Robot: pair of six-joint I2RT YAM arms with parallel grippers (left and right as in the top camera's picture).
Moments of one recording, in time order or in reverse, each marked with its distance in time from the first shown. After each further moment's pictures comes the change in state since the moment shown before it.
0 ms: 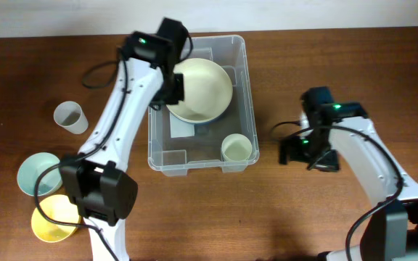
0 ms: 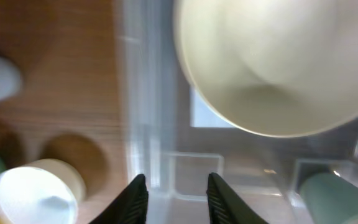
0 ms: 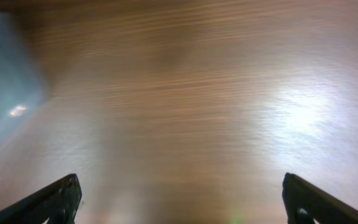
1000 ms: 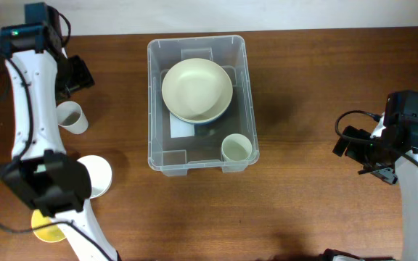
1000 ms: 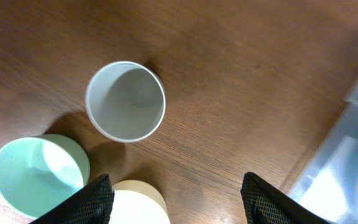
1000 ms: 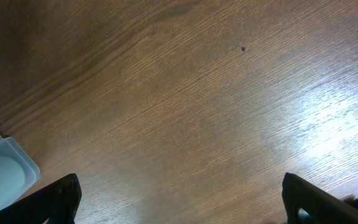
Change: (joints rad) left arm 0.507 0.067 0.085 0.023 0.060 0.091; right arm -0.359 -0.291 0.035 -0.054 0.032 0.003
